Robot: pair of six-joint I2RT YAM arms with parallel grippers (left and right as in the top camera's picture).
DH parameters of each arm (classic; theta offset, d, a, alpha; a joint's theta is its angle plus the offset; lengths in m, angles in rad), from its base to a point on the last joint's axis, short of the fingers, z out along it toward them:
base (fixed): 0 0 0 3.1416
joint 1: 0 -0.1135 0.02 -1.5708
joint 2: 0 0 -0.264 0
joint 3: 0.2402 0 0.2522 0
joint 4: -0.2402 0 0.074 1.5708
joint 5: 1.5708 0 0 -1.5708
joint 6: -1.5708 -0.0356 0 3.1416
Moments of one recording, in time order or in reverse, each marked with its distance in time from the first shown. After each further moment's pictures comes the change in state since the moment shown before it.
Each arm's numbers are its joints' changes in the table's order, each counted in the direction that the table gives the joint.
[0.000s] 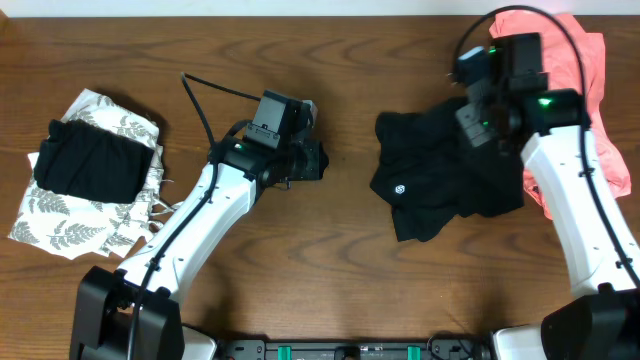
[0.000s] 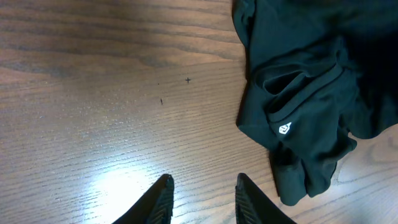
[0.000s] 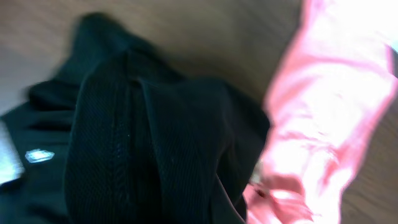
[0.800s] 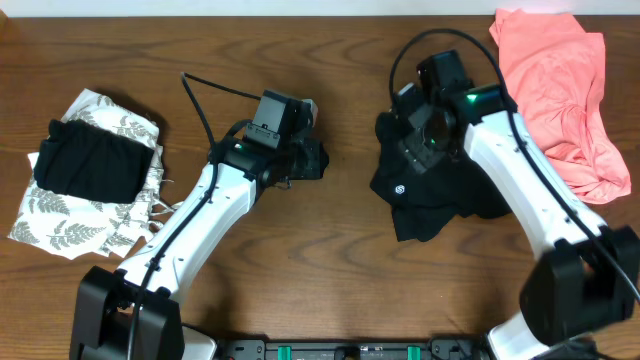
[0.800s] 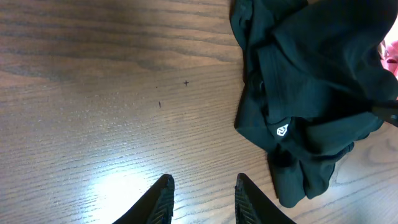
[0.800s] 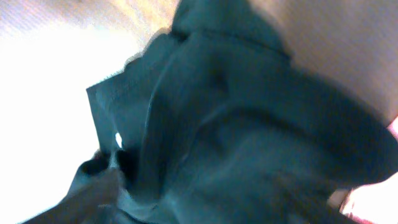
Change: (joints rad) left arm 0.000 0.000 0.000 0.010 0.002 0.000; right arm -0.156 -0.140 0.001 -0.066 -0.053 -0.037
